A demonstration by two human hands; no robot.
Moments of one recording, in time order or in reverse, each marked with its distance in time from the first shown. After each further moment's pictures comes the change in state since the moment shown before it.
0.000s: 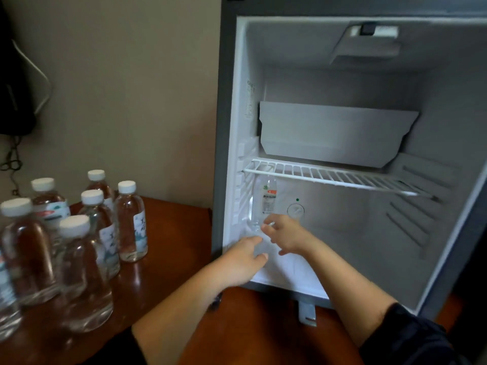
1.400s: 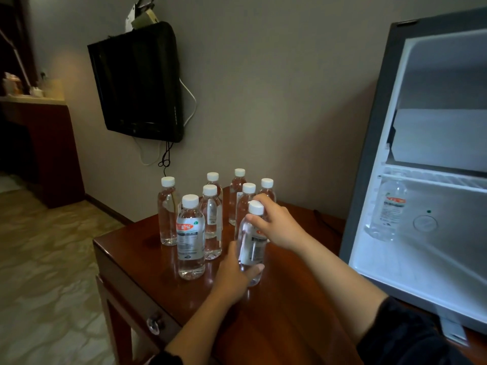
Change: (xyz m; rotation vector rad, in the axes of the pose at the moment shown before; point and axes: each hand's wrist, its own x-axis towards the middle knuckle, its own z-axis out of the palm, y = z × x) left_hand -0.160 -0.177 -0.085 -0.317 0.577 -0.218; right_hand -0.051 -0.195 0.156 0.080 -0.088 -0.679
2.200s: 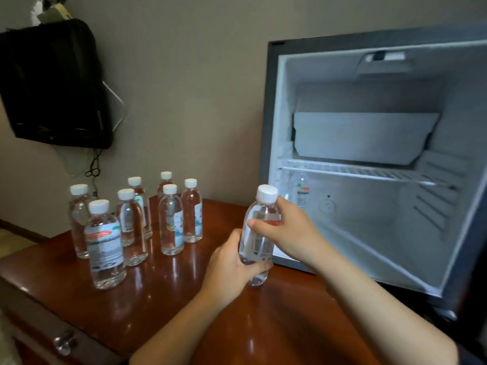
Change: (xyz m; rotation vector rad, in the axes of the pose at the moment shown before) left_hand -0.048 0.104 0.105 0.025 -0.104 0.312; right_hand -0.133 0.027 -0.116 -0.001 0.314 0.221
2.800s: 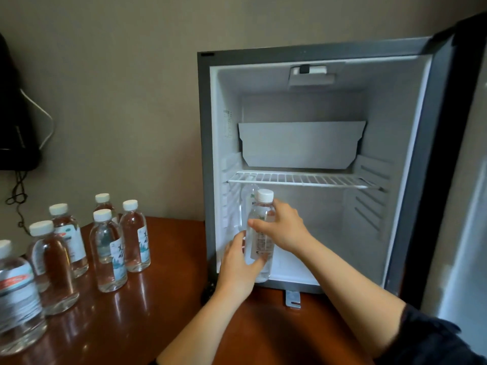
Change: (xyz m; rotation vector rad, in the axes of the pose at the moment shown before) left_hand 0.054 0.040 0.100 -0.060 -0.076 -0.083; right_hand 0.030 0.067 -0.064 -0.106 0.145 0.231
